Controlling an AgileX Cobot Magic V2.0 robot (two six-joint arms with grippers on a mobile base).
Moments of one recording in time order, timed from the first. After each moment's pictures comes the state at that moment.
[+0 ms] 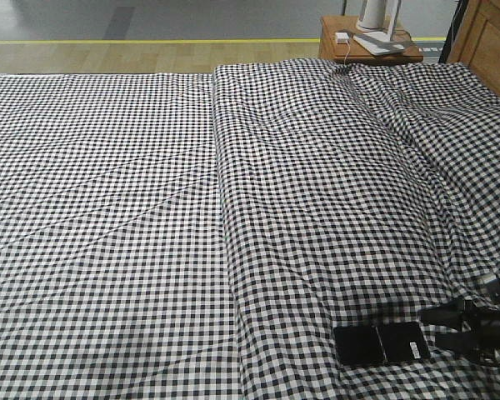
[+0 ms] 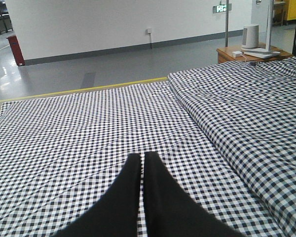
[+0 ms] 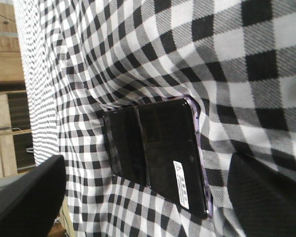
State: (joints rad) left arm -0.02 -0.02 0.03 -0.03 0.18 0.15; right arm -0.67 2.83 -1.52 1.12 1.13 -1.28
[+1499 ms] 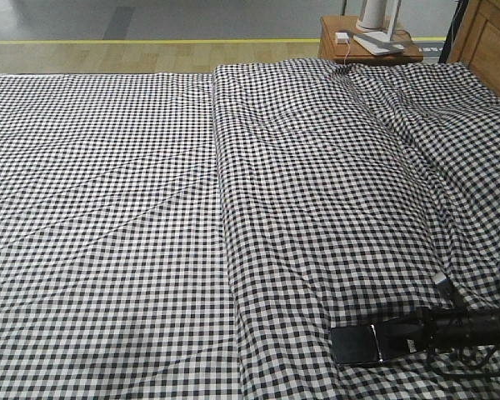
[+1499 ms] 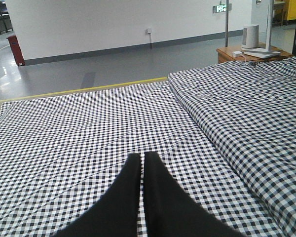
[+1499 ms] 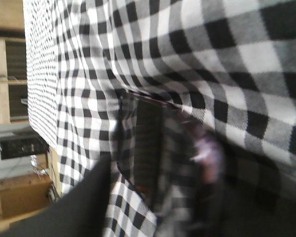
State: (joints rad) left arm -0.02 -0.02 0.03 -0.03 0.18 0.15; right arm -0.49 2.88 -1.53 1.14 1.14 -1.38
